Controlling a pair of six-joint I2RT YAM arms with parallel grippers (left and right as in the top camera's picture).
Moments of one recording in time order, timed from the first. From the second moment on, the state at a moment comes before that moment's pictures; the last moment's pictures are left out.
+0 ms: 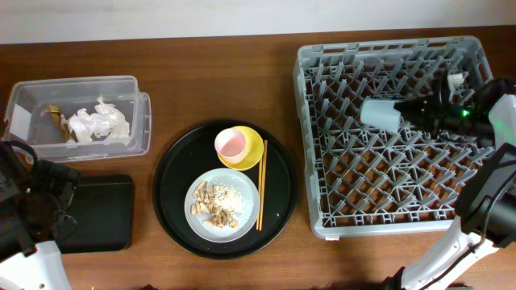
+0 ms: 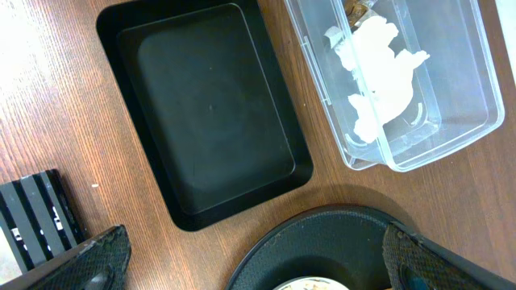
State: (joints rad) left arm 0.52 1.11 1.38 -1.34 -0.12 -0.75; right arm -0.53 2.09 1.63 -1.31 -1.28 -0.22
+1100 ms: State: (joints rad) left arm 0.52 1.11 1.38 -1.34 -0.12 -0.75; right arm 0.07 1.52 1.75 -1.59 -0.57 -0.11
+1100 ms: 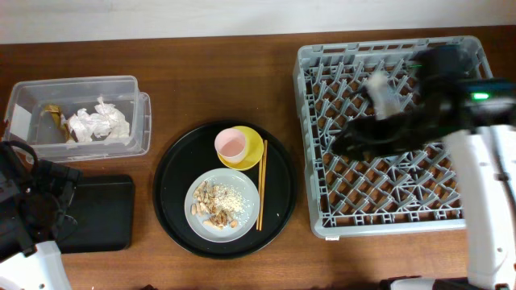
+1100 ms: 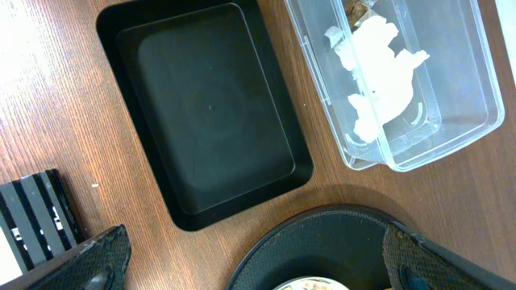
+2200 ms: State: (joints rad) left arm 0.52 1.11 1.38 -1.34 -0.12 -0.75; right arm 0.82 2.09 2.00 -1.04 0.13 0.12
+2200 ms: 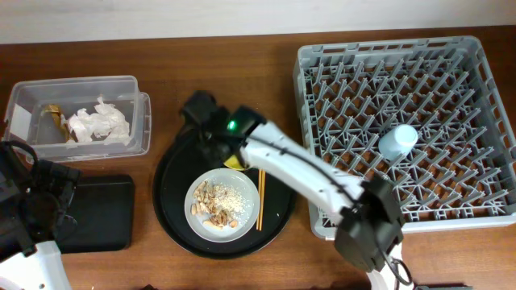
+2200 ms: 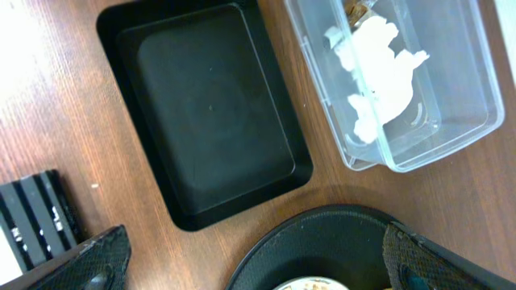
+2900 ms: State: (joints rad) left arm 0.52 1.11 1.38 -1.34 -0.12 -0.75; right arm -0.36 2.07 1.72 -0.80 -1.31 0.12
